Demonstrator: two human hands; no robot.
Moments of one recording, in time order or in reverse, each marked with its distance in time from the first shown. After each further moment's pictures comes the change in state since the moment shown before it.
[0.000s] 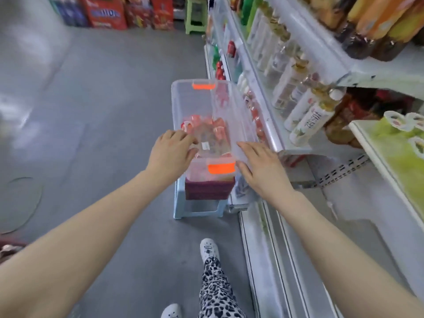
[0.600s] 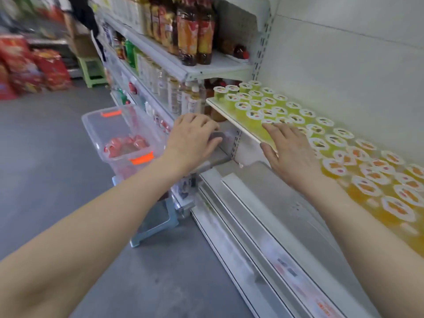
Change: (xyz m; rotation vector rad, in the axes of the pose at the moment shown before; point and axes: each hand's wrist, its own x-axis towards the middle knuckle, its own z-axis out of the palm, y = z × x) left_hand -0.100 0.286 -0.122 -0.148 0.275 0.630; right_hand -0.328 -0.006 -0.221 -0.361 0.327 0.445
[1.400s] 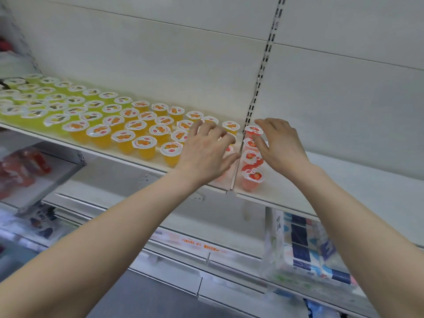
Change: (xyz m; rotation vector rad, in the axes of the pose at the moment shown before) left_hand 0.007 0.521 0.005 -0.401 0.074 0.603; right_hand -0.358 0.250 -0.243 -0.269 -0.045 0.673
